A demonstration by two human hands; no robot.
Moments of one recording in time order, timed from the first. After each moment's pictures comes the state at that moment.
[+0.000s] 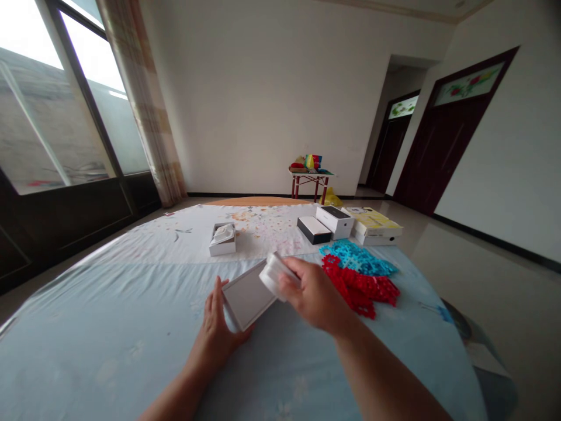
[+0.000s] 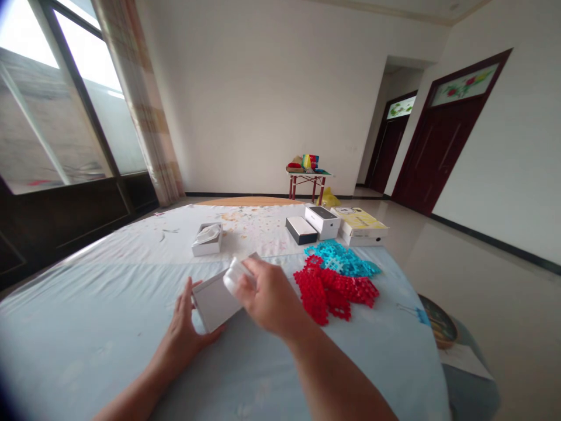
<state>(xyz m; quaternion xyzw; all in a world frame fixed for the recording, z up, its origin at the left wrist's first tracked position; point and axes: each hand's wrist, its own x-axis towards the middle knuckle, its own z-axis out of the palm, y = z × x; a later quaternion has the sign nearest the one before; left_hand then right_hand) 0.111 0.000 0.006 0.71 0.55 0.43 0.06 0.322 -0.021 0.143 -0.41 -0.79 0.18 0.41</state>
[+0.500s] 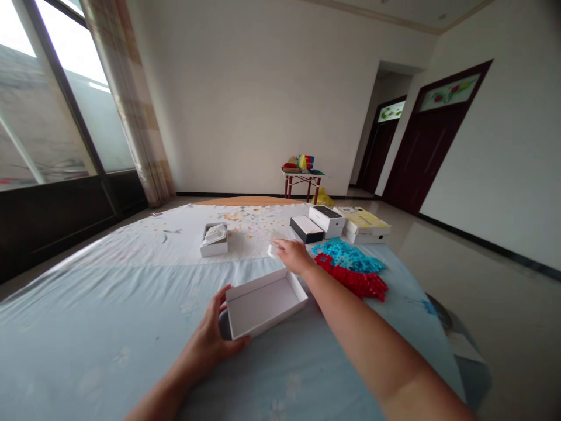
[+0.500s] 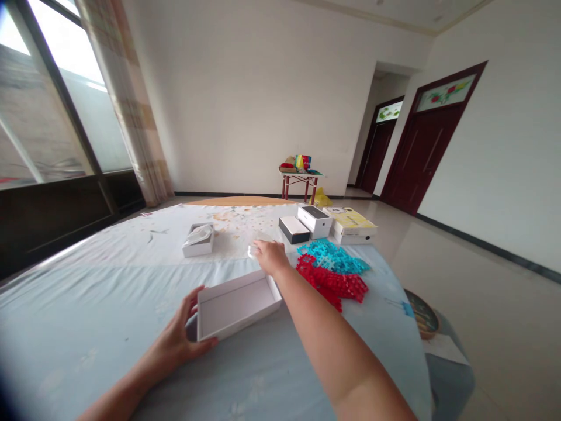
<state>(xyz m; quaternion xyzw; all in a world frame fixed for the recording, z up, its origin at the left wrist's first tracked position) 0.103 -0.004 0.011 0.72 0.50 0.39 0.28 0.335 0.102 0.097 -0.57 -0.78 0.03 0.26</state>
